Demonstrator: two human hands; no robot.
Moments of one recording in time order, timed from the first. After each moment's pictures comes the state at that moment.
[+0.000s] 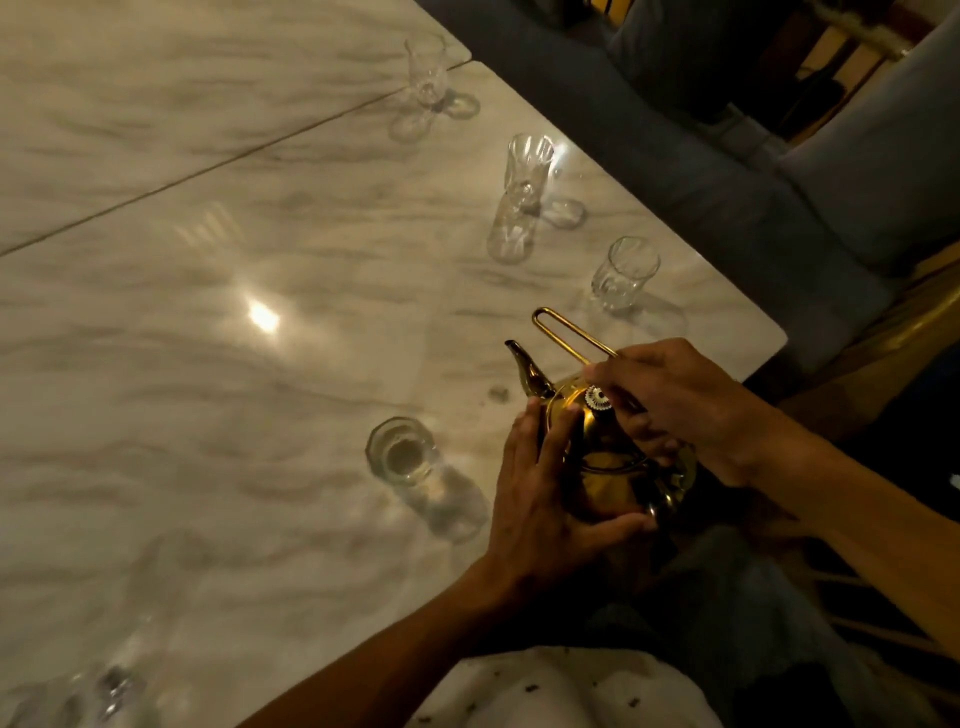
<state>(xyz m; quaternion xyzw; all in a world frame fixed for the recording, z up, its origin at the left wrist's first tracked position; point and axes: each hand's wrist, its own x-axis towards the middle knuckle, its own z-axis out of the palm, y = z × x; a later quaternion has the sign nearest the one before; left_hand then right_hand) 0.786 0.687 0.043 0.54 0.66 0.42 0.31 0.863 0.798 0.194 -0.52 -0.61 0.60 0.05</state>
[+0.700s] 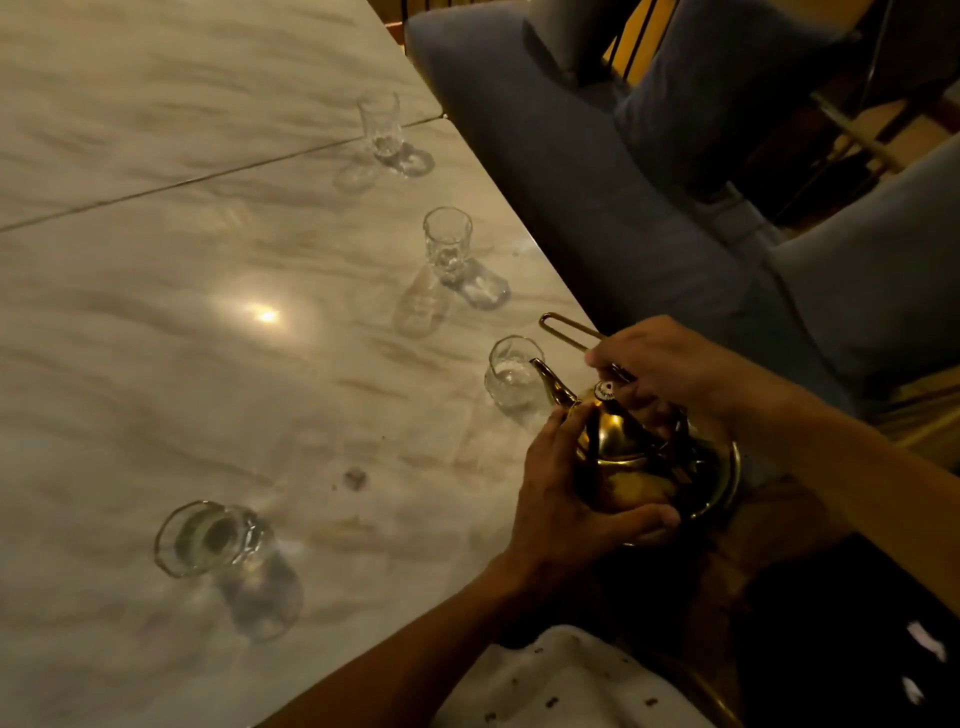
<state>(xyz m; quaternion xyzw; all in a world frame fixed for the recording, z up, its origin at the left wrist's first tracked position) 0.926 0.895 0.066 0.44 0.66 0.51 0.34 0.954 1.021 0.216 -0.54 -0.65 0.54 -0.06</state>
